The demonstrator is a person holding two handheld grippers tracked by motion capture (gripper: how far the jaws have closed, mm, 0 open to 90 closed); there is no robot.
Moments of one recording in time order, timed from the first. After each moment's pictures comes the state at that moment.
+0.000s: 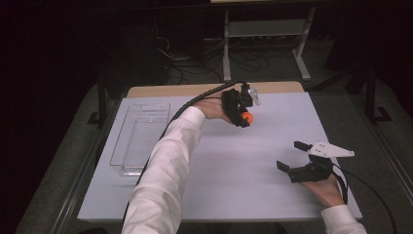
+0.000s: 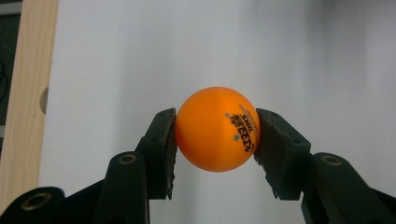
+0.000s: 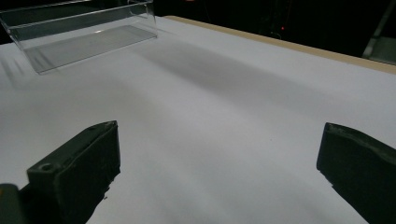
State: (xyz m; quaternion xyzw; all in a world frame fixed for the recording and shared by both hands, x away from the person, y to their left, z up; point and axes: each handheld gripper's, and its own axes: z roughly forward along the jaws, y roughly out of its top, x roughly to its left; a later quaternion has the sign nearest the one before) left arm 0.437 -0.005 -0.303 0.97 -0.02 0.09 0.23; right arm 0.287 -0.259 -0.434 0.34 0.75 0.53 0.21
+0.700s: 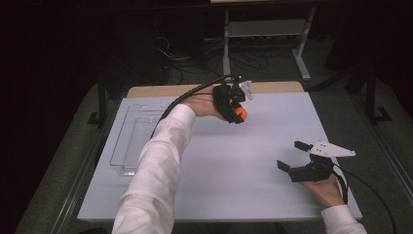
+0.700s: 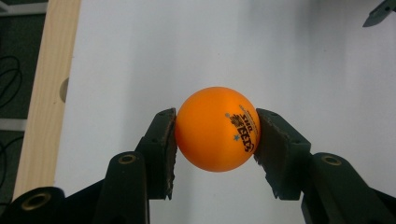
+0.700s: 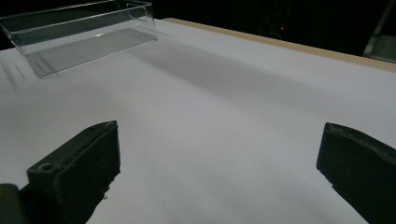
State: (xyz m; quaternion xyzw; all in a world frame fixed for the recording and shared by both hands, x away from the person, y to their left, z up) left arm 0.423 0.020 -0.273 0.97 -0.01 0.11 0.23; right arm 0.288 -0.260 -0.434 0.35 0.74 0.53 0.20
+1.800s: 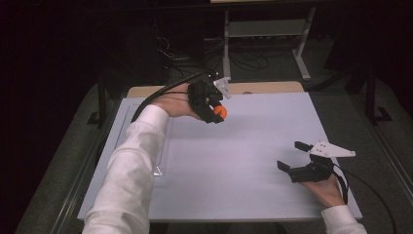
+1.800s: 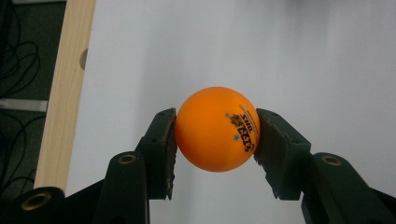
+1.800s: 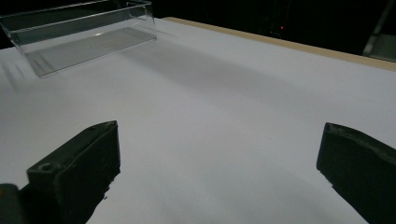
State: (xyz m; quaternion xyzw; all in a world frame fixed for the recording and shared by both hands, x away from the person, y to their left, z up) left arm 0.396 0.077 -0.243 0.97 0.01 0.12 0.22; right arm 0.287 -0.260 -0.434 0.35 0.75 0.53 0.20
